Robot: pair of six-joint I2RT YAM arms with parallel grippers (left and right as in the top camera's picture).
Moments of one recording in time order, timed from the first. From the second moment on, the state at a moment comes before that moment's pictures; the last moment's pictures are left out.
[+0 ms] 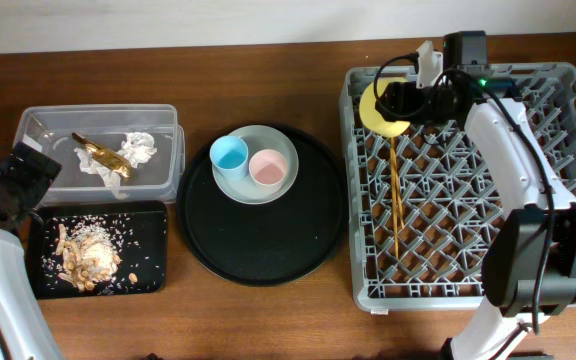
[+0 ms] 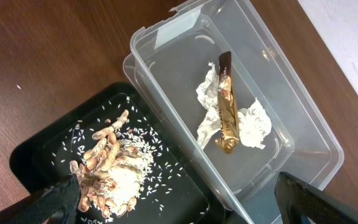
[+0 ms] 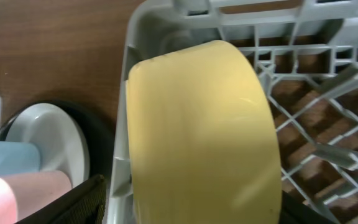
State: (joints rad) left arm 0.53 1.37 1.40 -0.98 -0.01 -0.48; right arm -0.01 1.91 1.62 -0.73 -0.37 0.11
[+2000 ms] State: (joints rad) left arm 0.53 1.37 1.40 -0.98 -0.01 -0.48; right arm -0.25 2.05 1.62 -0.77 -1.15 -0.09
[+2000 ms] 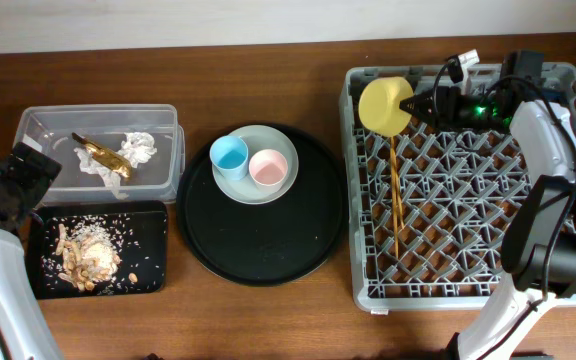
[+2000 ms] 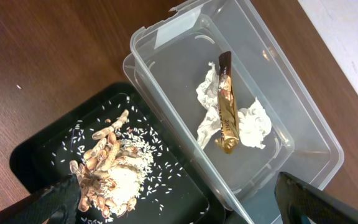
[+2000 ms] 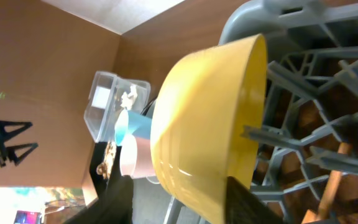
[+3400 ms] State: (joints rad) left arm 0.53 1.37 1.40 -0.98 -0.01 -0.48; right arm -0.42 1.98 1.73 -1.53 -1.16 -0.77
